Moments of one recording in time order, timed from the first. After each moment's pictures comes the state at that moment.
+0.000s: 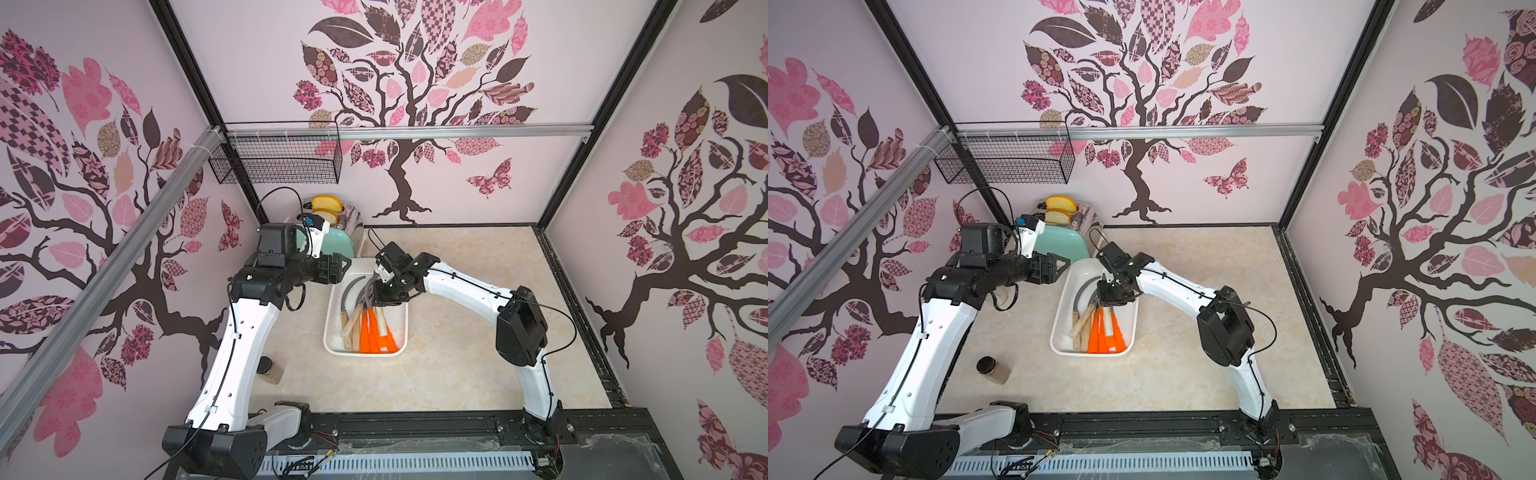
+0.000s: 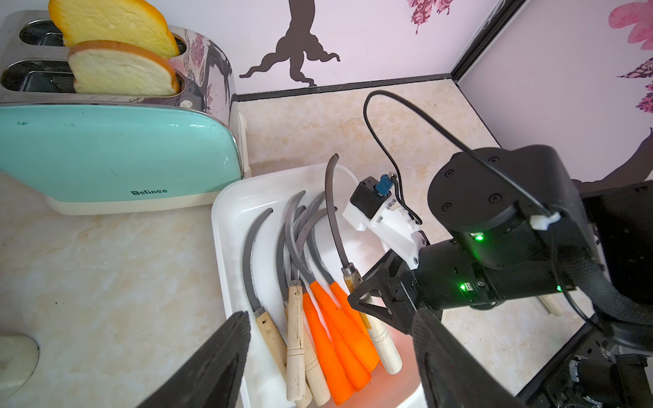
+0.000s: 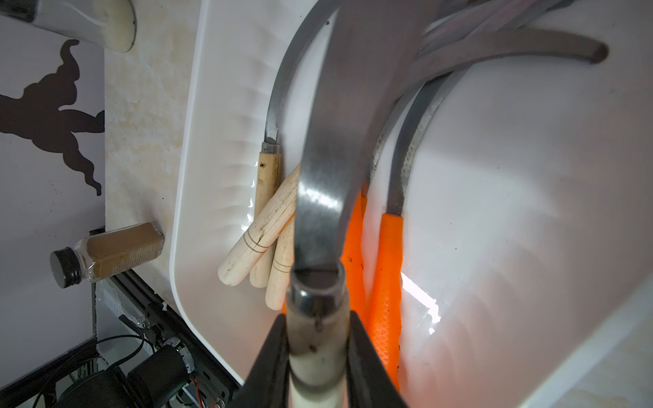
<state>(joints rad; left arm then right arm) -0.12 1.21 1.42 -0.89 0.39 0.00 0.83 2.09 1.86 -0.82 -0.26 0.60</state>
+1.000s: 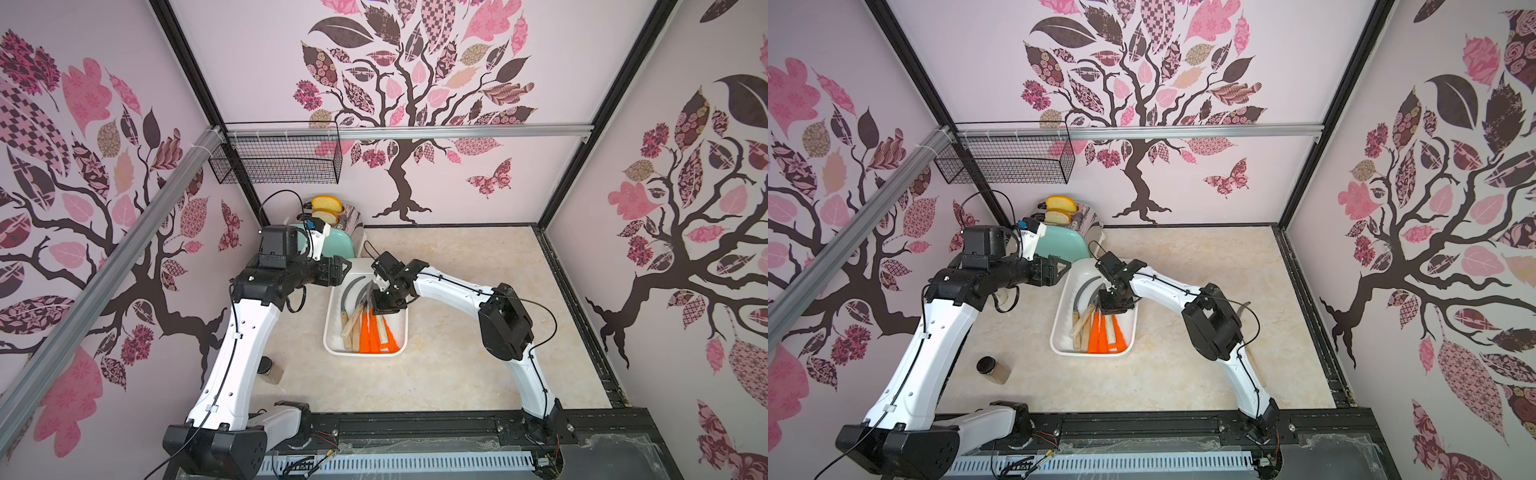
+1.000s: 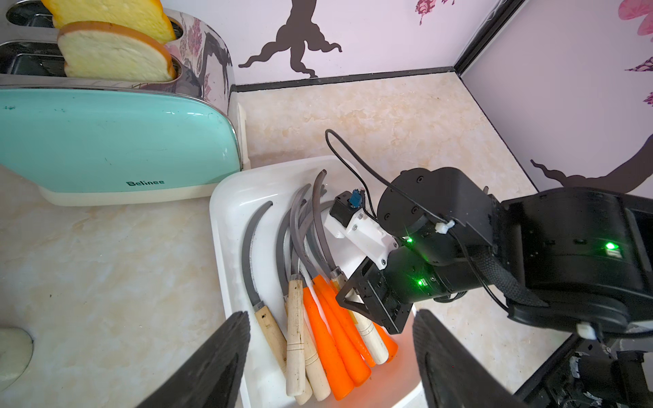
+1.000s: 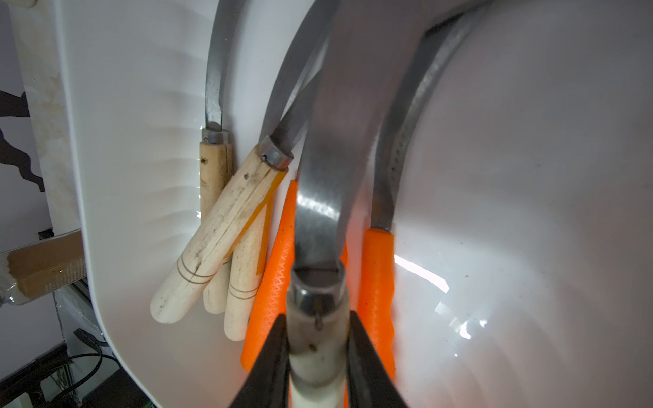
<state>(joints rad) -0.12 1.20 1.39 -0.88 0.39 0.00 0.83 2.21 1.86 -0.81 -0.28 0.59</state>
